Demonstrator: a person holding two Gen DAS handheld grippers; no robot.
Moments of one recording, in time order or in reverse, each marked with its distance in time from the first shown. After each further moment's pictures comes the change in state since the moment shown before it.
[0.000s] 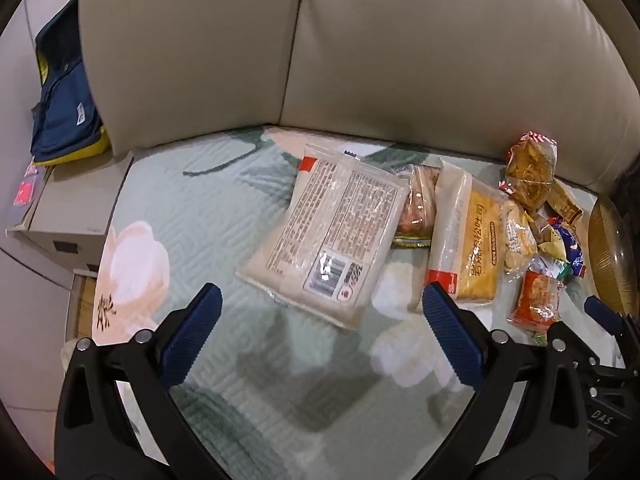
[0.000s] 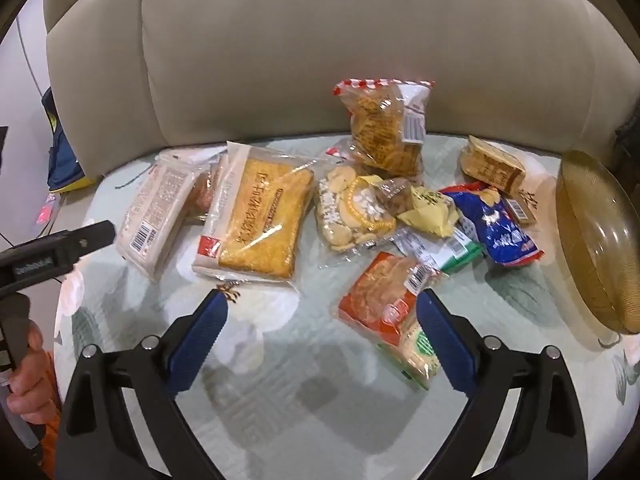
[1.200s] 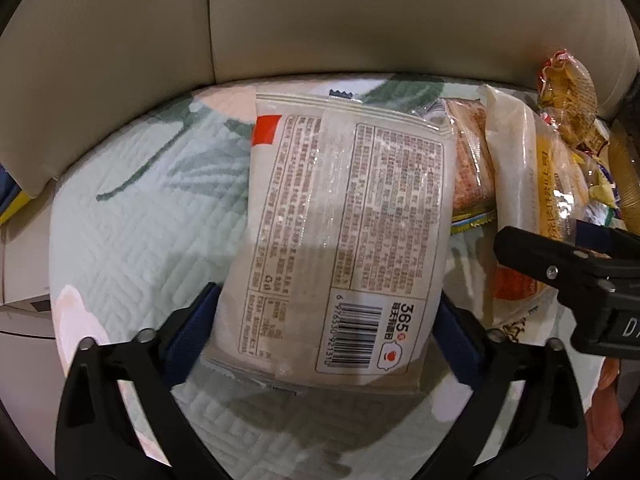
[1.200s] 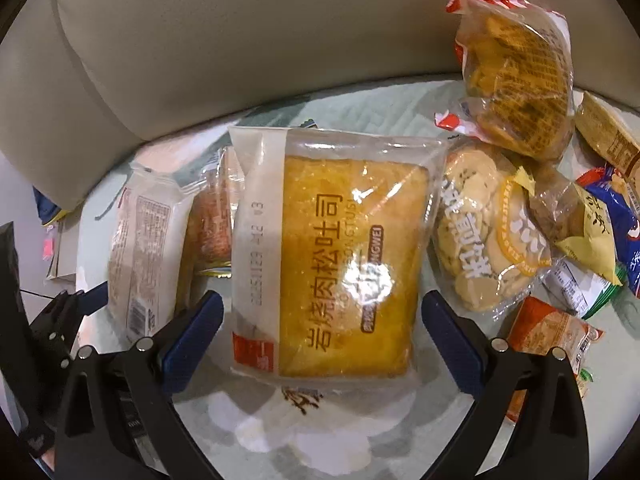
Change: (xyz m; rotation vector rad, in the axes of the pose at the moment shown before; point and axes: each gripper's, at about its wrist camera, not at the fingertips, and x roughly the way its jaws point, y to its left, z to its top) left arm 0.105 -0.005 0.015 0.222 0.164 -0.040; right arm 0.076 0.025 0.067 0.170 0.243 0.104
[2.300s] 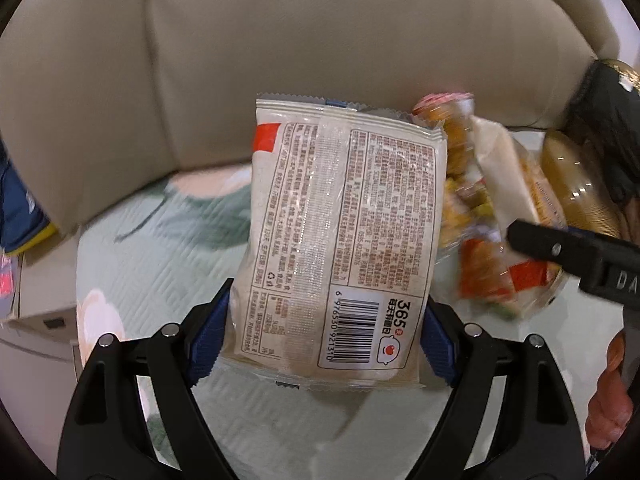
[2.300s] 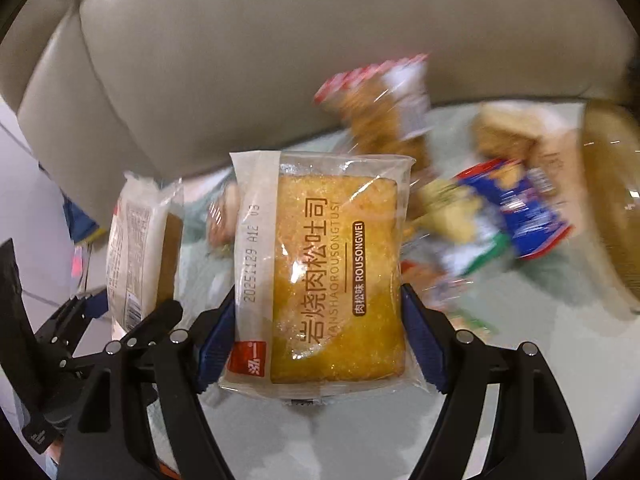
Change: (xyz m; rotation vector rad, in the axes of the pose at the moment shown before) left arm -0.126 -0.085 -0.018 0.076 -0.177 -0.053; right arm -0.073 -0.049 -0.017 0.064 -0.164 0.050
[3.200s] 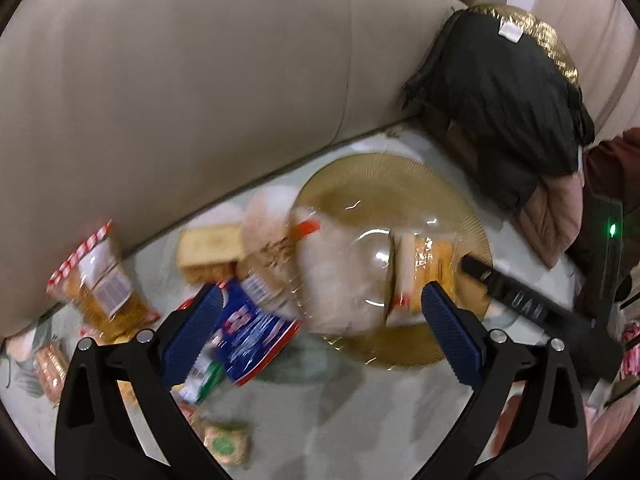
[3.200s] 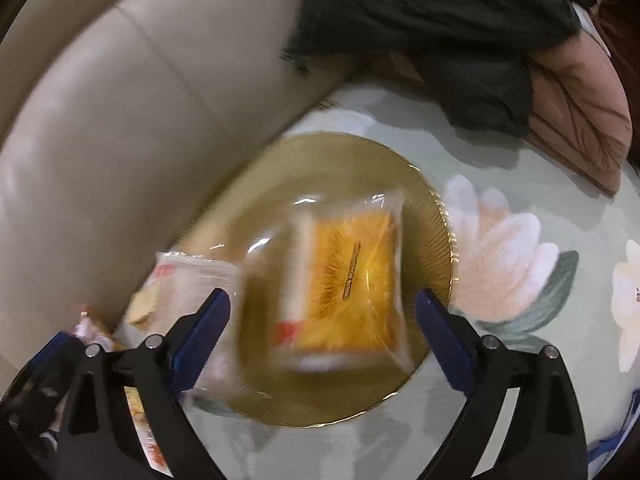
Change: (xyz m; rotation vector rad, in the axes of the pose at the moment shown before) left arm 0.038 -0.298 0.109 0.258 0.016 -0.298; right arm -0.111 -0.350 0.005 0.591 -0.236 -0.322
